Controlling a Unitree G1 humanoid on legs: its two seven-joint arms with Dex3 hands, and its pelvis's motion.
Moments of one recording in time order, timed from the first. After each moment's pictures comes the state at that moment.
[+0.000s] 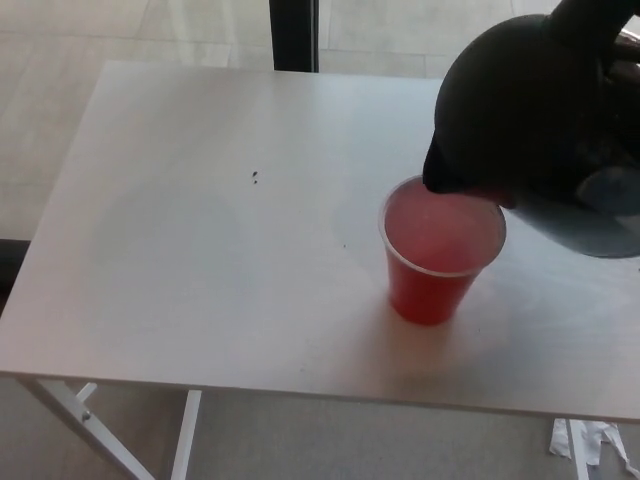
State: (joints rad) left_arm -0.09 0.87 0.41 1.19 -0.18 -0.12 -0.42; right_arm -0.90 -0.60 0.14 0.00 -1.21 0.21 0.76
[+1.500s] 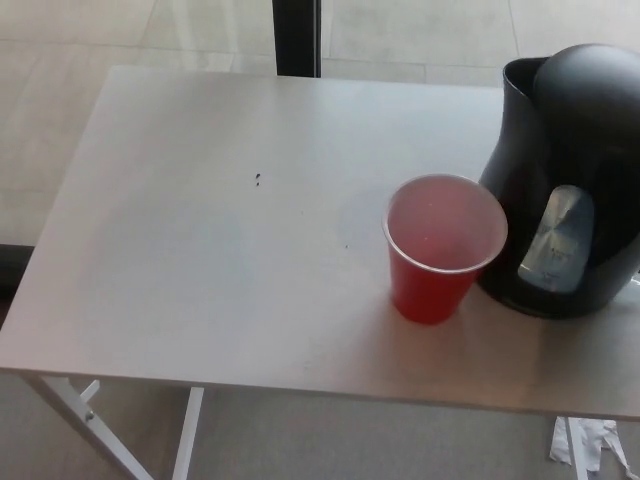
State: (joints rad) left_arm -0.04 0.85 0.43 1.20 -0.18 -0.12 -0.42; right_arm -0.45 -0.17 -0.57 0.05 -0.73 0.39 0.34
